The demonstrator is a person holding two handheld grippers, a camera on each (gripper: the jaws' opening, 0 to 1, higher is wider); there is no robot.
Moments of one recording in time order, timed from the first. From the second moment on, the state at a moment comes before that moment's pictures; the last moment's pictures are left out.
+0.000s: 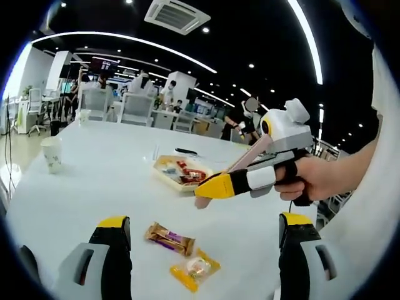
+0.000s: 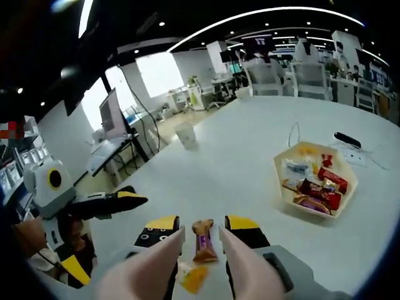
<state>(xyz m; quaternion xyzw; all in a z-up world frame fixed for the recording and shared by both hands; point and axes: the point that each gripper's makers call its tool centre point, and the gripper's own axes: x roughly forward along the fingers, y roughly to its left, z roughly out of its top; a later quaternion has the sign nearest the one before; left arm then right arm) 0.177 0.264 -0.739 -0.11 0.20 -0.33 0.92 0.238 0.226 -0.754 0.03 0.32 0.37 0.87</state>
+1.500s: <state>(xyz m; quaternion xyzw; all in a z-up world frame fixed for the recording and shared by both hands) 0.163 0.287 -0.764 -0.15 0.23 -0.29 0.92 0.243 0.233 -0.814 0.04 0.37 0.35 0.86</state>
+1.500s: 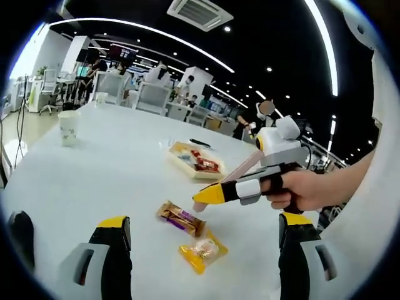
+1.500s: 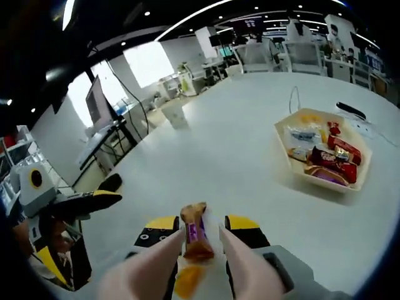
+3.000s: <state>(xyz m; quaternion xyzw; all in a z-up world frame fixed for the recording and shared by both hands) 0.172 0.292 -0.778 -0.18 0.23 -0.28 0.92 0.246 0.262 -0.842 -0.05 0.40 0.38 0.83</state>
